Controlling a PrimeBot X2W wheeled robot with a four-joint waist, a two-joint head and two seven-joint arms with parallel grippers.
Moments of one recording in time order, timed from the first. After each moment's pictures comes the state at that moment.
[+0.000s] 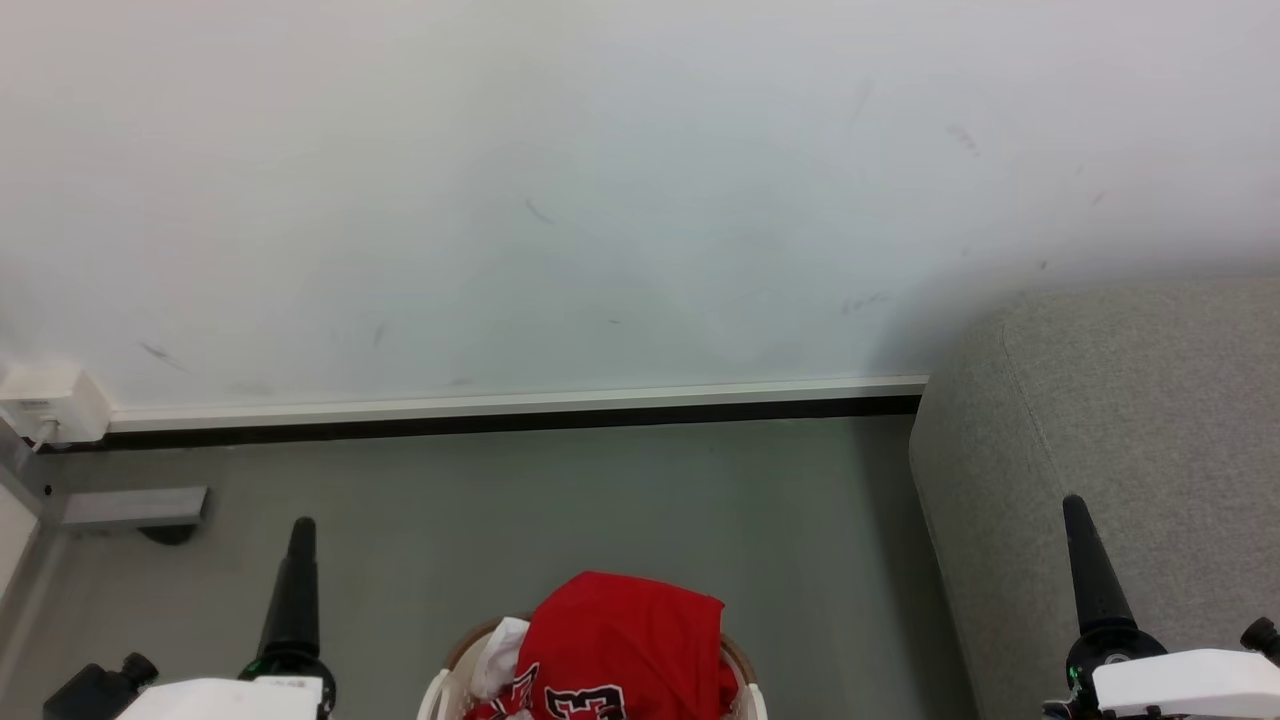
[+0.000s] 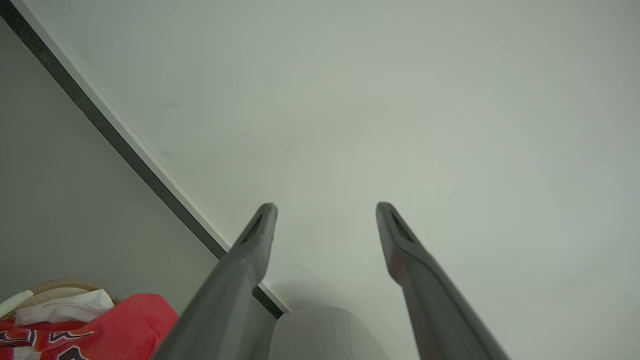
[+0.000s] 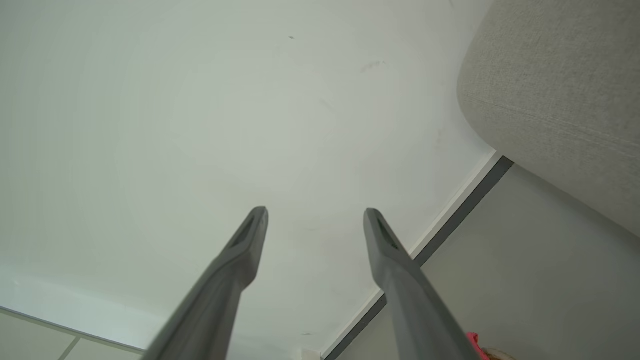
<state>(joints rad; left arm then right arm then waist) -0.06 0.04 0.10 0.17 -1.14 -0.11 -0.05 -0.09 -0.07 0.08 0.18 1.33 0.13 -0.05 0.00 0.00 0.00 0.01</state>
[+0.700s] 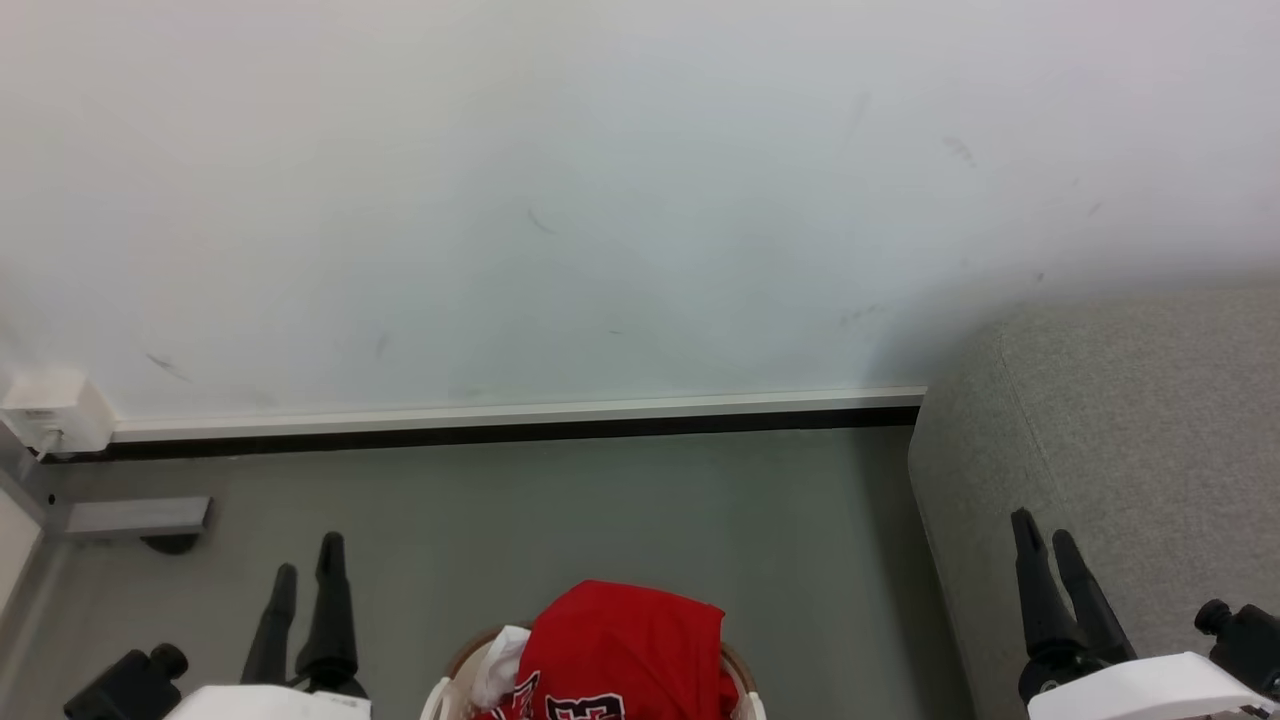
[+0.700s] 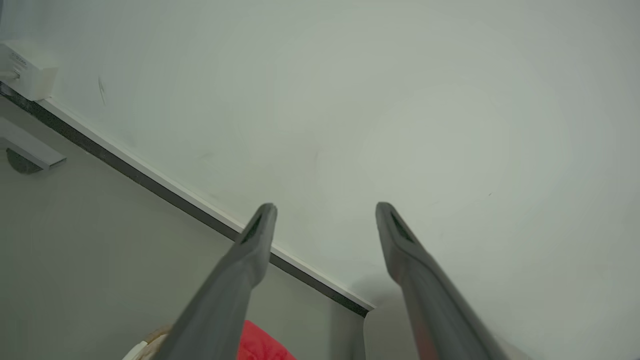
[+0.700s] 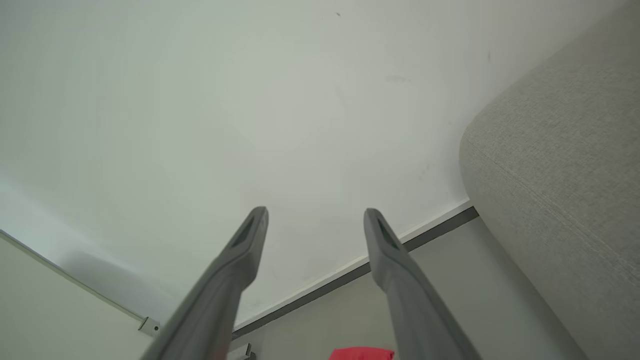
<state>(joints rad) -0.03 0.04 0.06 0.13 -0.74 -0.05 -0.12 -0.10 -0.10 0.15 0.22 0.96 0.13 -0.12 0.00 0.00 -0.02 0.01</state>
